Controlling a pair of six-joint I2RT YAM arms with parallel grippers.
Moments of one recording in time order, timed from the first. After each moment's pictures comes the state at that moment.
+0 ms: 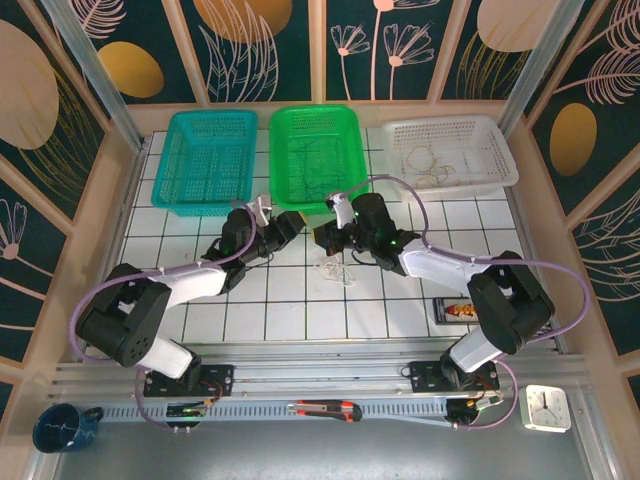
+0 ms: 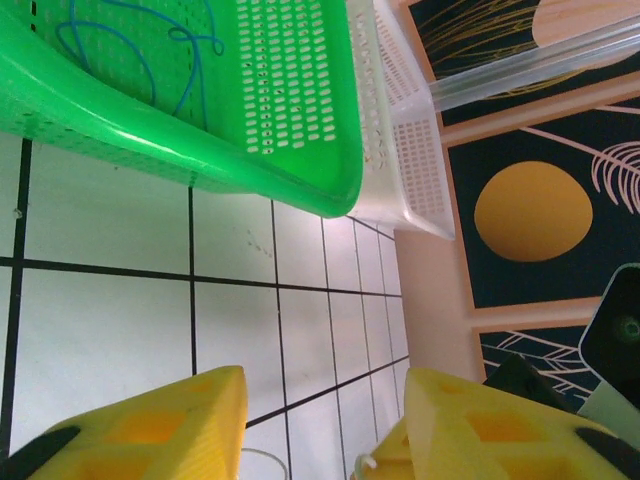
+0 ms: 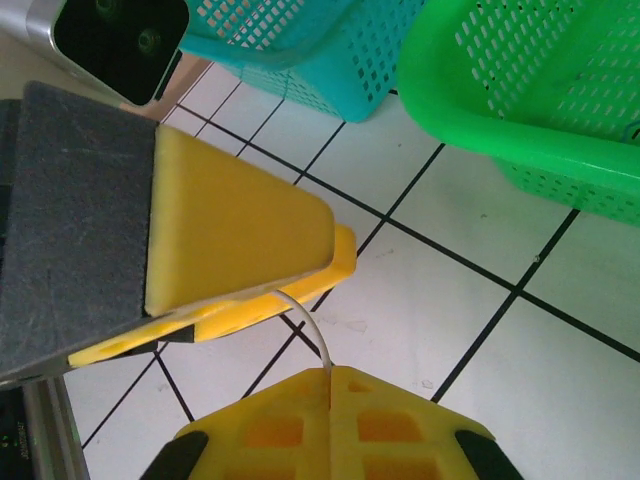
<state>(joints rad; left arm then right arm) -0.52 1.51 0.60 0.62 0.34 -1.13 0.69 1.54 0.85 0.19 -0.40 0.34</state>
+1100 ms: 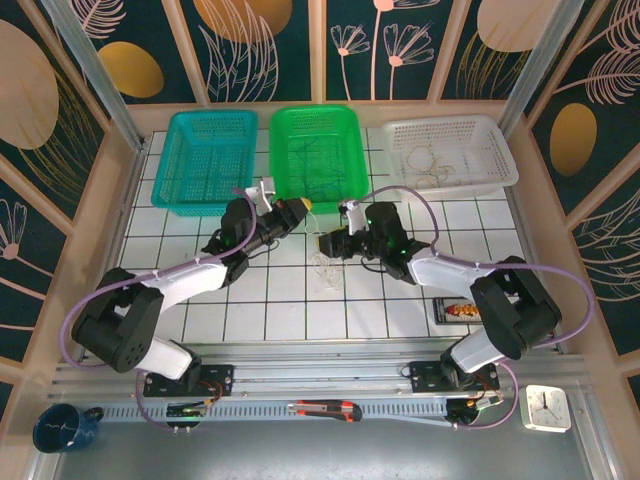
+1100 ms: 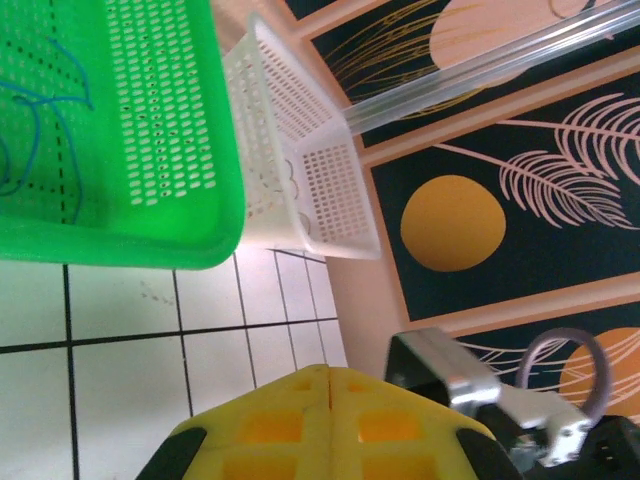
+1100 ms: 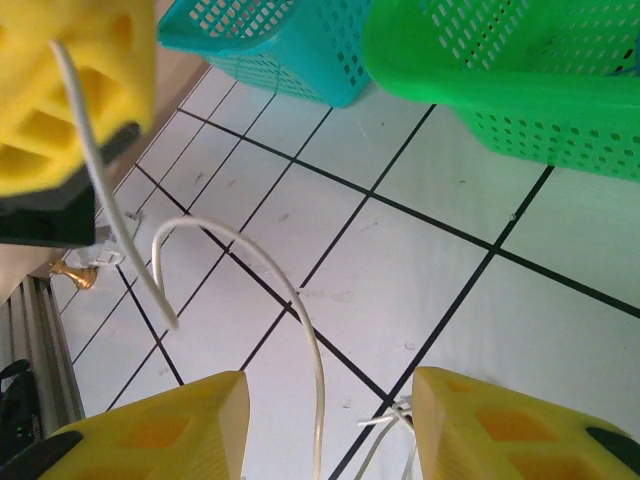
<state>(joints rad) -0.55 1.47 0.69 0.64 0.33 -1.14 0.64 1.50 0.71 0.31 -0.45 0.39</state>
